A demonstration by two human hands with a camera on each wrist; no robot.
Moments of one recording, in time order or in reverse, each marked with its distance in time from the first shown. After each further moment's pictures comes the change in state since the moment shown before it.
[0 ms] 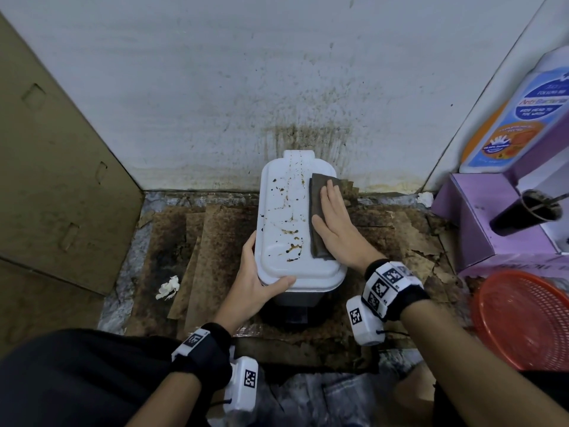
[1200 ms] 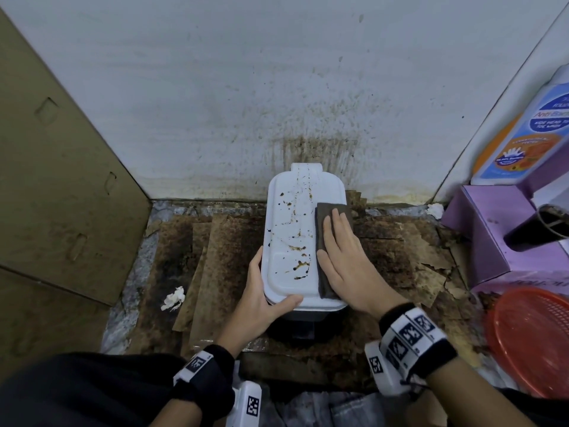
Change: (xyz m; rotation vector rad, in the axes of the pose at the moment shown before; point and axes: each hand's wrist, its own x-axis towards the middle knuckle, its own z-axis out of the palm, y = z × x) left_hand 0.001 0.000 -0.001 0.003 -0.001 -0.001; right_hand -0.027 -0.006 0.013 -0.368 0.018 -0.051
